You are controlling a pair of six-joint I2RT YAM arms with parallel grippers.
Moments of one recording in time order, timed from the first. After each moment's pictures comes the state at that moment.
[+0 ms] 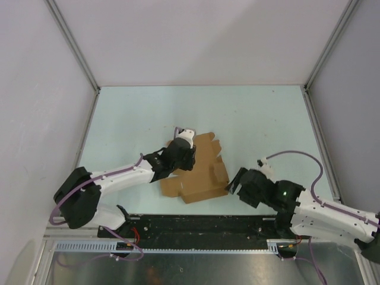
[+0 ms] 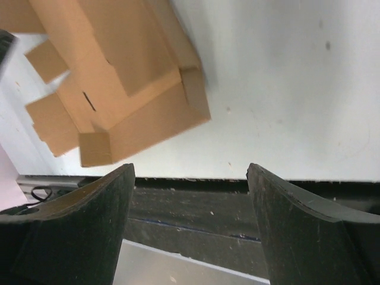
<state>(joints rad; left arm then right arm) -0.86 1.41 0.79 -0.11 -0.21 -0.42 0.99 0.77 0.59 -0.74 0.25 1.37</state>
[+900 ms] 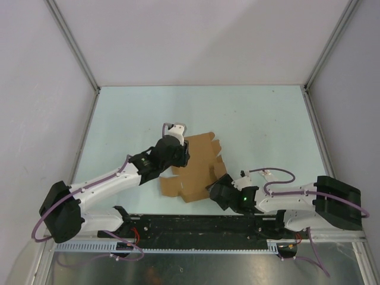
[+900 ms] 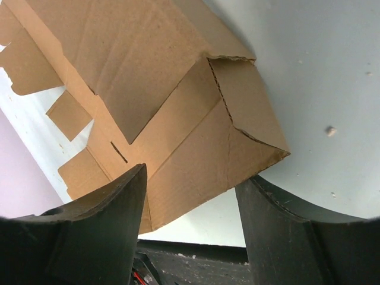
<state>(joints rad) -0.82 1.21 0.79 -0.20 -0.24 -0.42 1.28 1.29 0.50 -0.24 0.53 1.96</state>
